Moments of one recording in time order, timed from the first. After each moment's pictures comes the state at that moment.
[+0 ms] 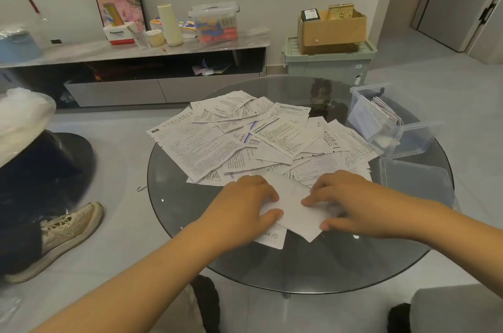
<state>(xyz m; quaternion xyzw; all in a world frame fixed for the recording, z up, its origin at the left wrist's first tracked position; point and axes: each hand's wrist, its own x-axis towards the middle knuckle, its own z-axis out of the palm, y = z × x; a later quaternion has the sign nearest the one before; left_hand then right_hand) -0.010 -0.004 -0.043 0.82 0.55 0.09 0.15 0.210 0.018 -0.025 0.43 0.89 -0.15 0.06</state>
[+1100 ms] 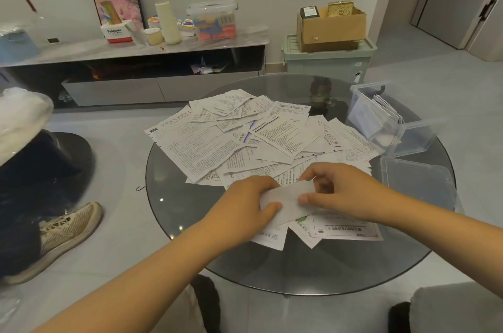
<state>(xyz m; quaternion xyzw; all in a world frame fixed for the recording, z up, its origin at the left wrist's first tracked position) -0.004 -0.005 -0.039 0.76 0.57 0.17 0.25 0.196 0.027 -0.033 0.50 0.77 -0.36 -0.16</state>
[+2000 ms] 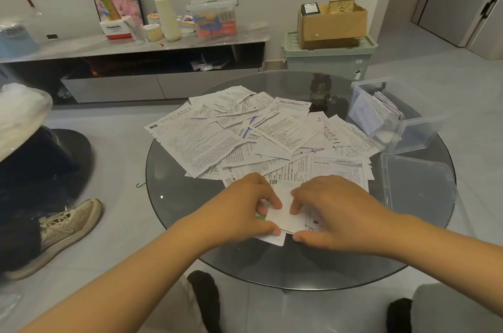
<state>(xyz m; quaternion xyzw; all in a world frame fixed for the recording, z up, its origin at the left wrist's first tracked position) -0.013 -0.006 -0.037 0.79 0.53 0.09 0.29 0.188 0.001 -0.043 0.41 0.91 -0.08 -0.05</state>
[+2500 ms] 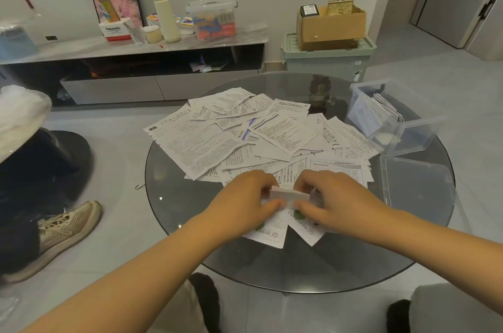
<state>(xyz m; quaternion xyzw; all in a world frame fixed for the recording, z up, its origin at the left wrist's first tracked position) -0.004 0.007 -0.044 0.79 0.56 0.15 0.22 0.184 0.012 -0.041 0.49 0.84 -0.19 -0.13</state>
